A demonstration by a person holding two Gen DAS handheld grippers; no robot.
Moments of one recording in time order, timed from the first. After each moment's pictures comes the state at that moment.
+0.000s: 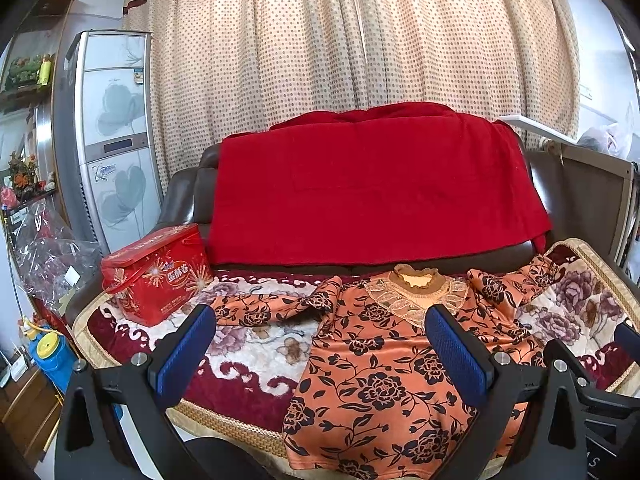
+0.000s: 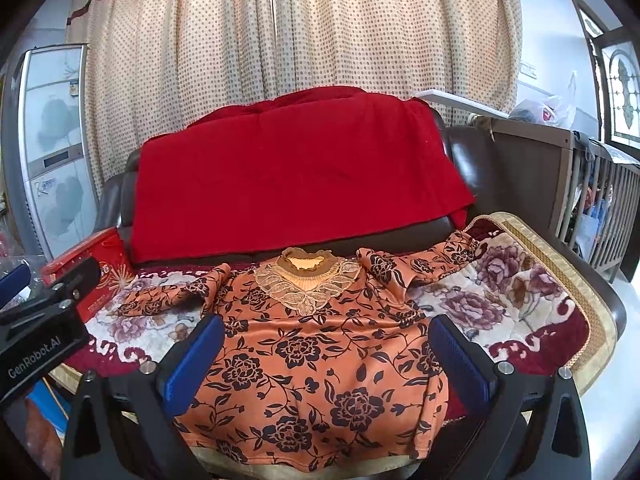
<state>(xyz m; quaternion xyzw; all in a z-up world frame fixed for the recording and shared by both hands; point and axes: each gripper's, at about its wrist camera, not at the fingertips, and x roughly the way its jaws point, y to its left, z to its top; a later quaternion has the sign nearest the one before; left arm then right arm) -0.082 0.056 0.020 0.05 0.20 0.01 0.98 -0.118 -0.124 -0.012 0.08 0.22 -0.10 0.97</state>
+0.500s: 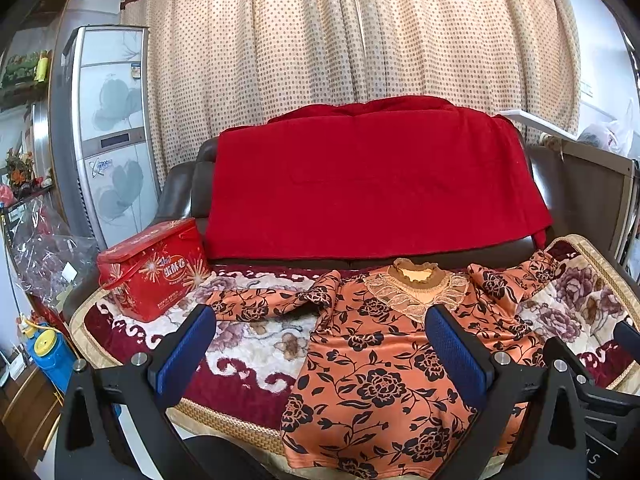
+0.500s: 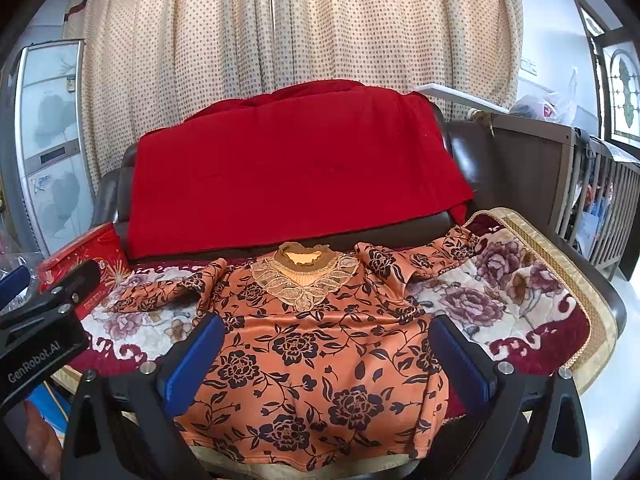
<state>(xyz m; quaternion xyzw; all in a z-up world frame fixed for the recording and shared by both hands) -0.076 0.058 0.015 0.05 0.21 0.01 0.98 -0.110 -0.124 -0.016 0.07 0.20 -0.10 0.97</state>
